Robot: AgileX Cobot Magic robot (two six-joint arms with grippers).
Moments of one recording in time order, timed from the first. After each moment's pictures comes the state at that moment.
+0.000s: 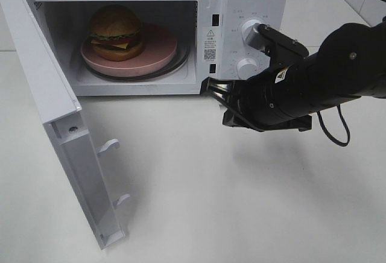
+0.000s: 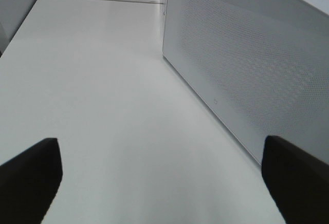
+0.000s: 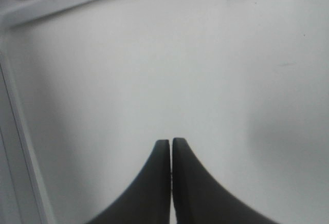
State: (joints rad) left arm 0.02 0.00 -0.52 -0.09 1.08 0.00; right arm 0.57 1.65 -0.80 0.35 0.06 0.30
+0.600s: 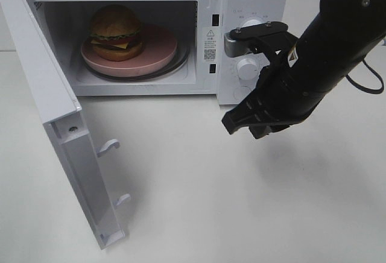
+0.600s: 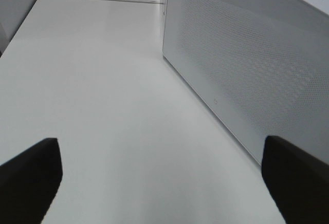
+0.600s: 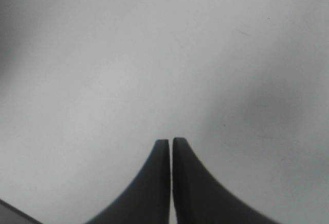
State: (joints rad) left arm 0.02 0.00 -0.52 -0.09 1.08 0.00; right arm 0.57 1.60 -0.99 -0.01 0.63 0.00
